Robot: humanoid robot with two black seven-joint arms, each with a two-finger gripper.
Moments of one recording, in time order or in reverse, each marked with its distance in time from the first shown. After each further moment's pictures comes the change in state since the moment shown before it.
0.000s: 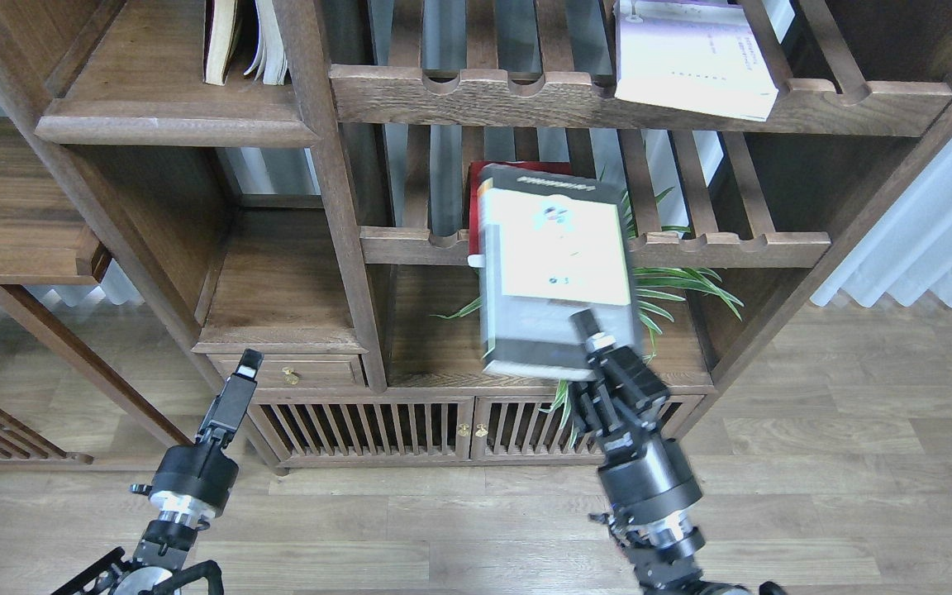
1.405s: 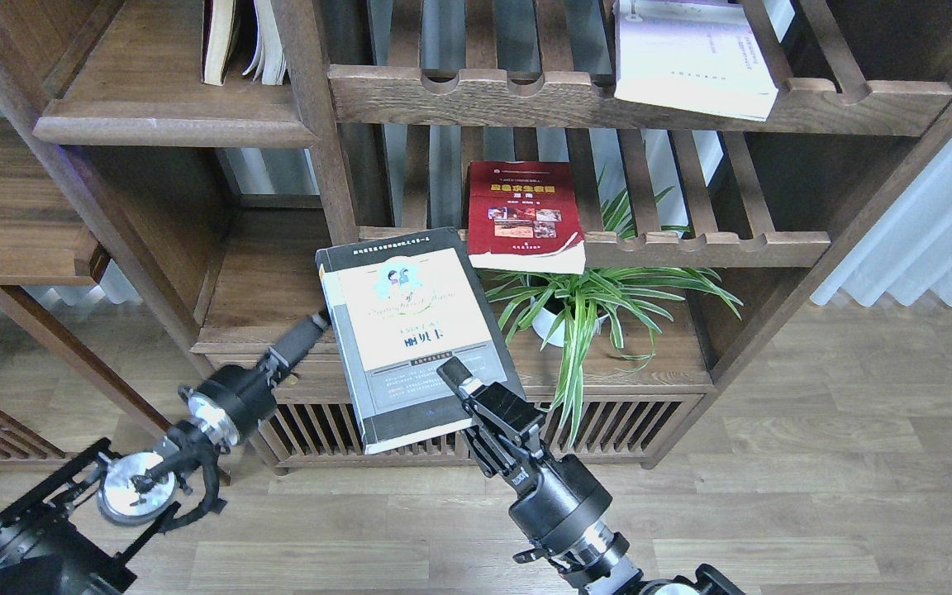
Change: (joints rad) left arm -0.016 0.127 -0.173 -0.332 -0.255 0.123 0.556; right arm 0.094 0.000 -0.137 -0.014 -0.050 -0.109 -0.054
